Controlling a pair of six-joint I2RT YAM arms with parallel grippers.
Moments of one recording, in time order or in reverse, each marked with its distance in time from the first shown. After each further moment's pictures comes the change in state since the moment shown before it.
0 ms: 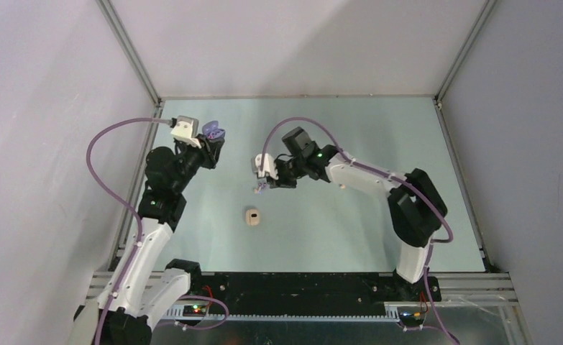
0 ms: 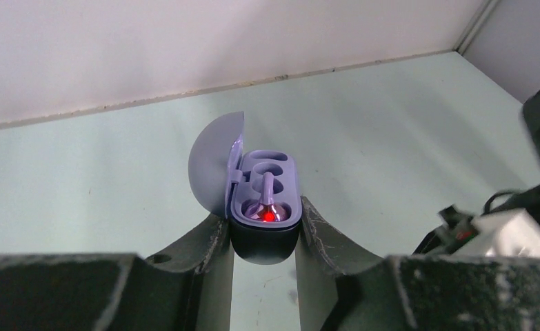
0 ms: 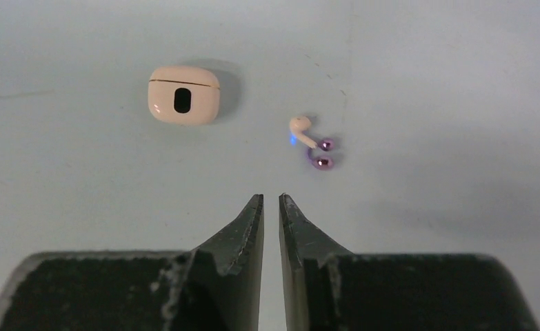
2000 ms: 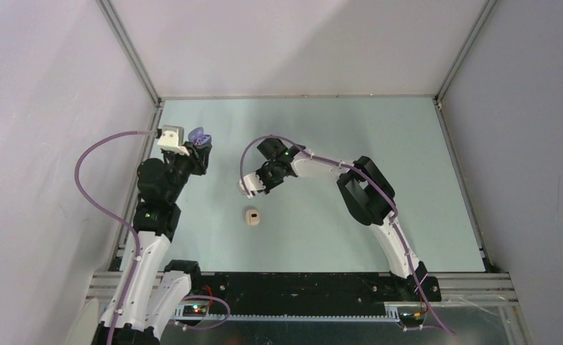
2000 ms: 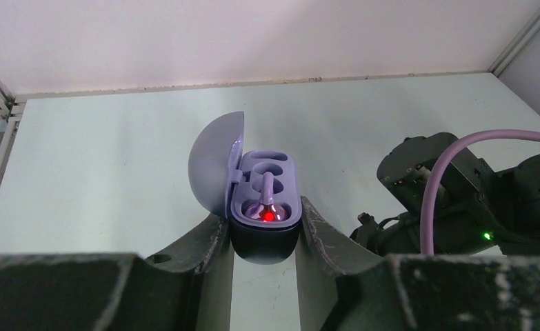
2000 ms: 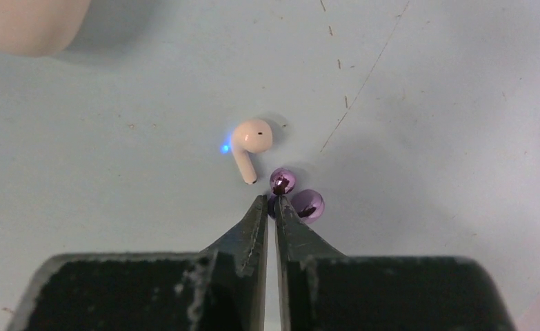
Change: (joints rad) left arm 0.100 -0.113 -0.078 -0.024 -0.034 -0.048; right arm 0.046 0.463 0.351 -0.143 0.188 -0.585
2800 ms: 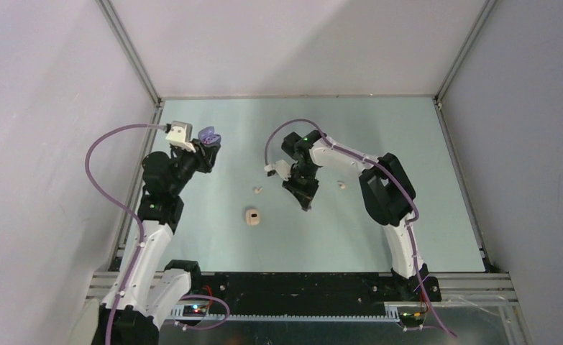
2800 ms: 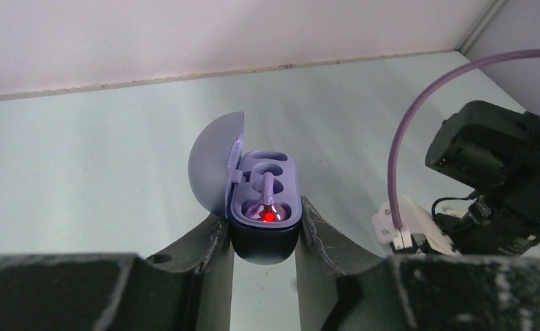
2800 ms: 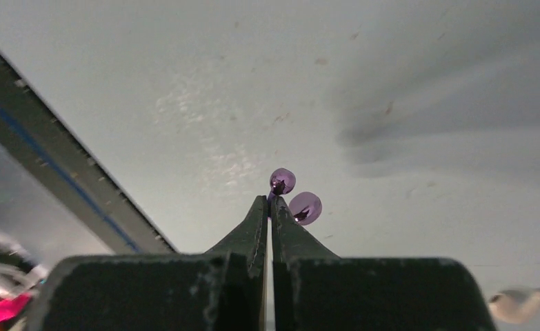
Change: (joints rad) left arm 0.002 0.085 -0.001 0.066 0.097 -0.008; right arm -0.080 -0.145 -0.023 -0.583 0.050 0.949
